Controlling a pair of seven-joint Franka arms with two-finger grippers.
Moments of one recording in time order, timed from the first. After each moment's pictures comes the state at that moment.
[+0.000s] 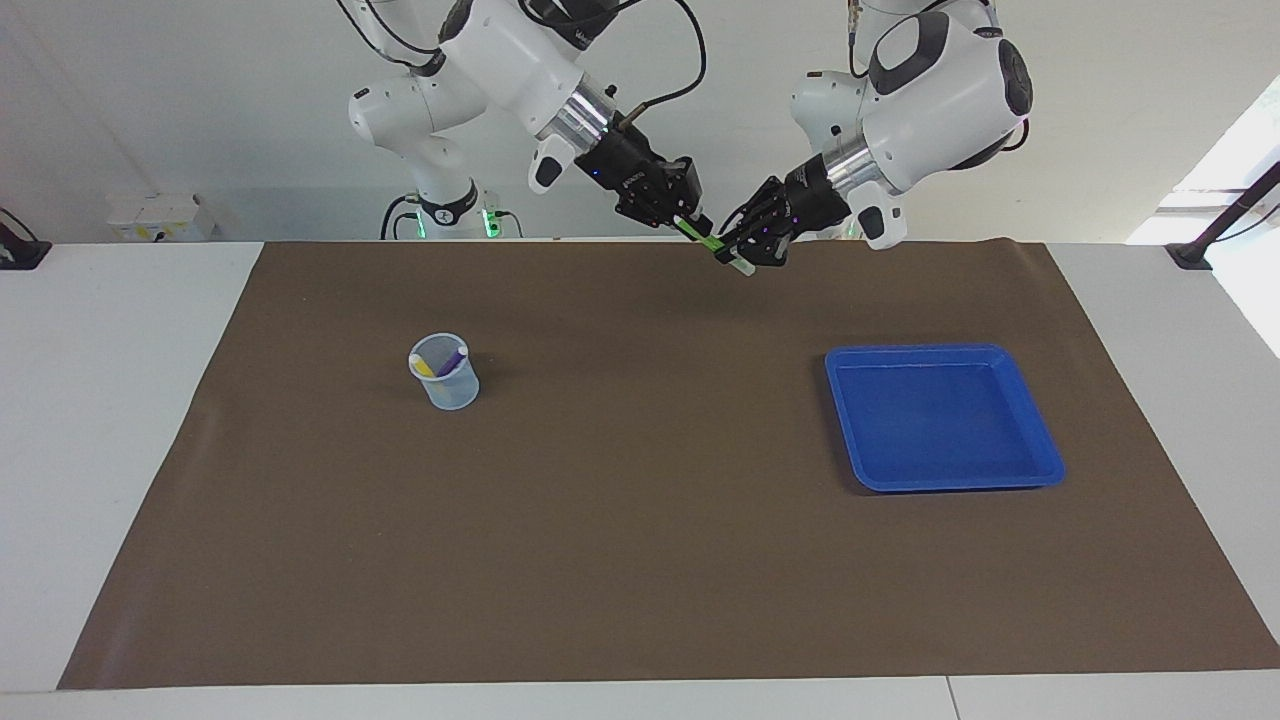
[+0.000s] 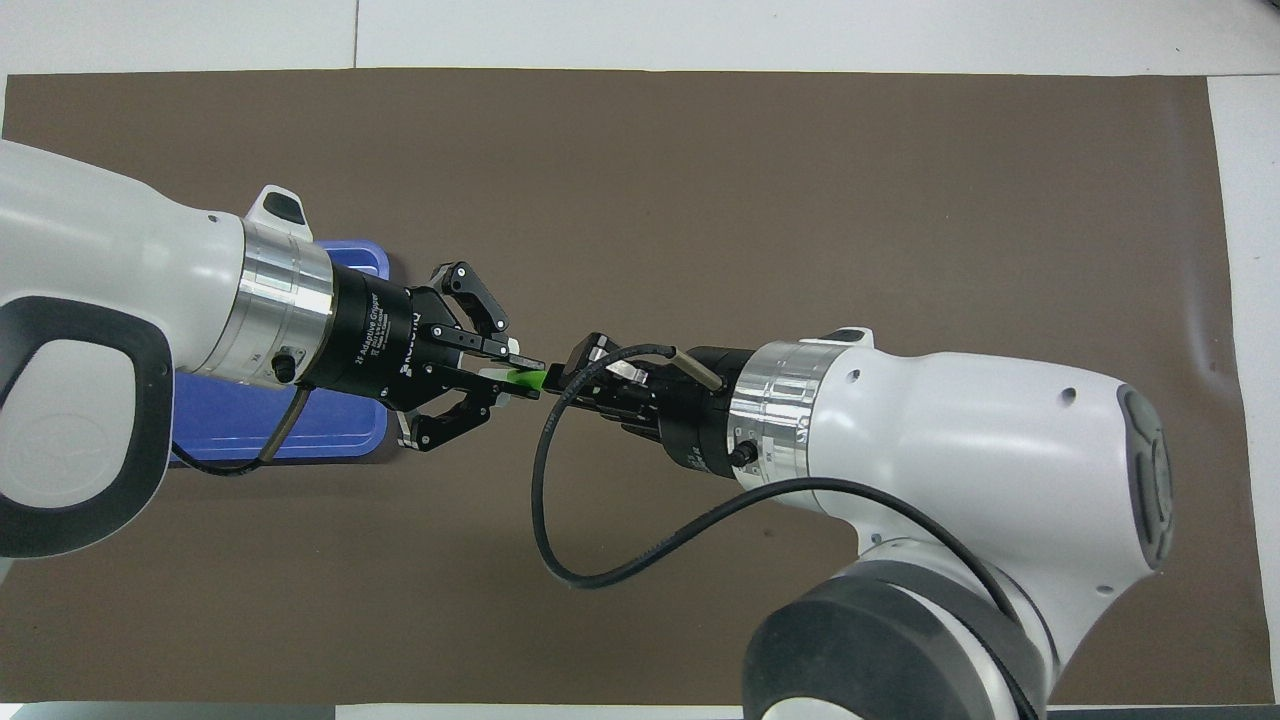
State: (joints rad) left arm -0.40 -0.04 0.01 -1.79 -0.74 1.77 -1.57; right arm 0.49 -0.11 0.10 -1.96 0.81 2.35 0.65
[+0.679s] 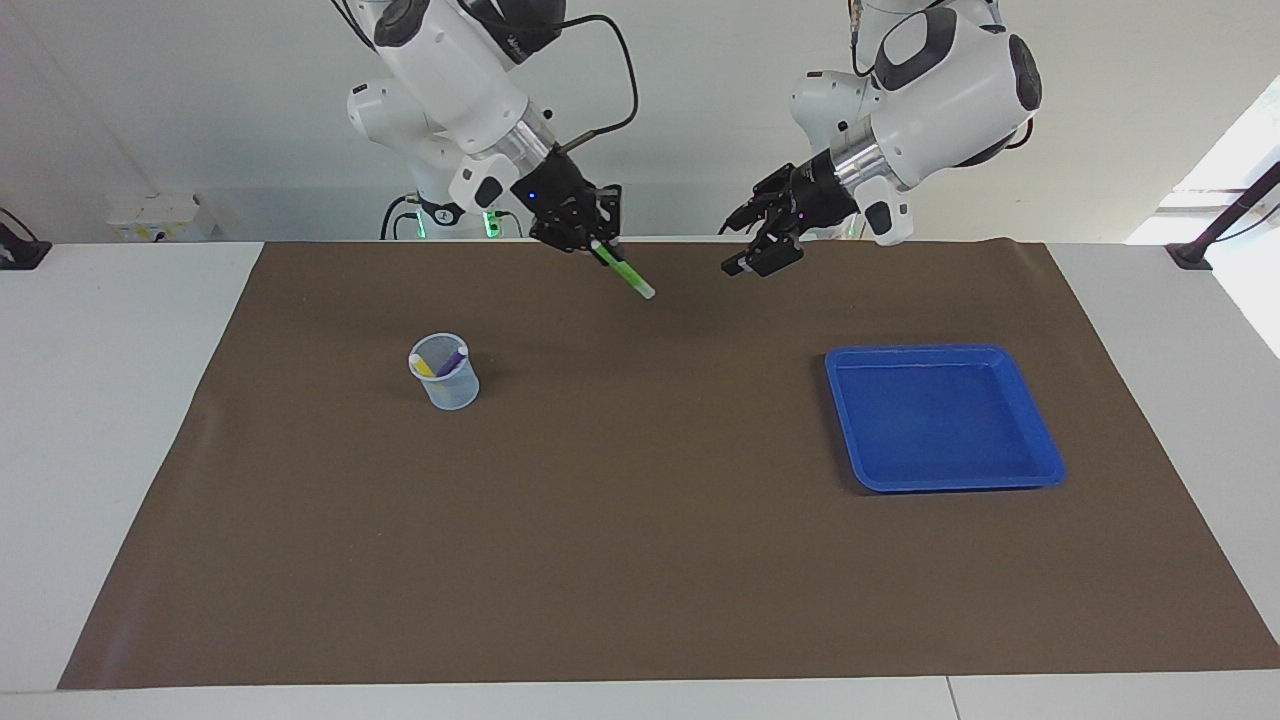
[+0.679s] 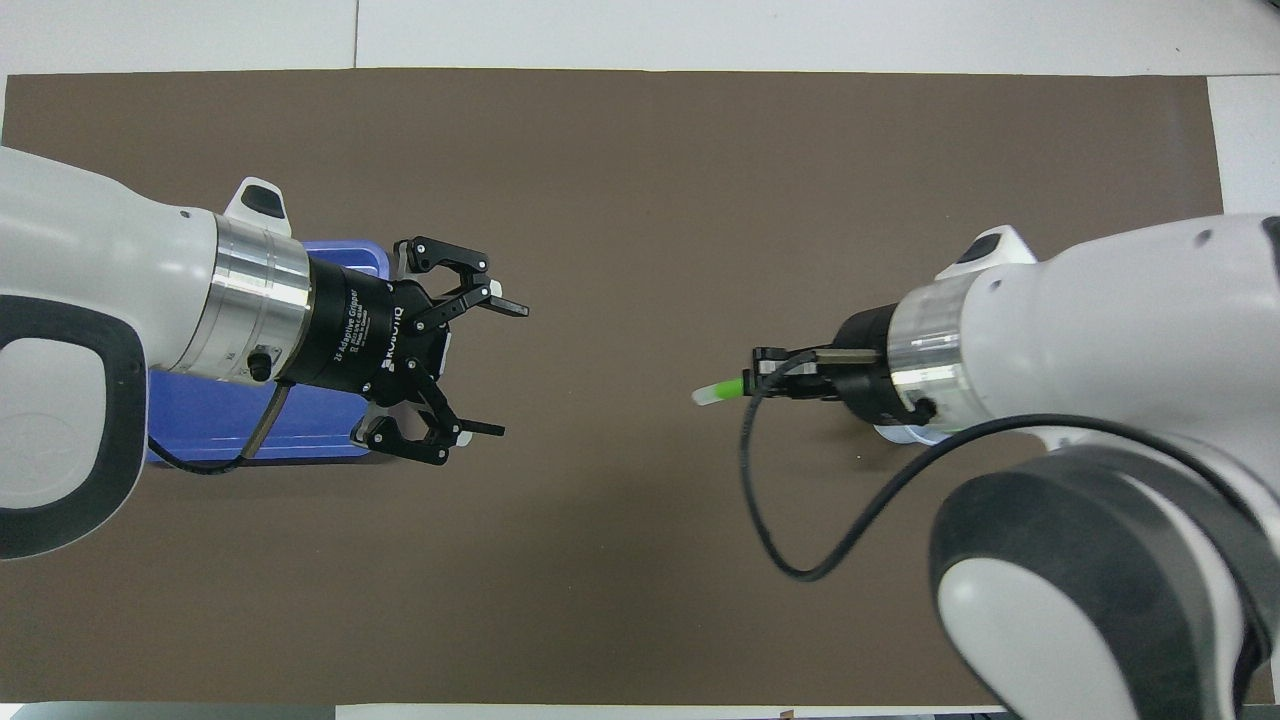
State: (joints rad) left arm -0.40 -0.05 0.03 -1.79 -0.74 1.77 -1.52; right arm 0.24 -0.11 0.09 -1.86 0.41 1.86 0.21
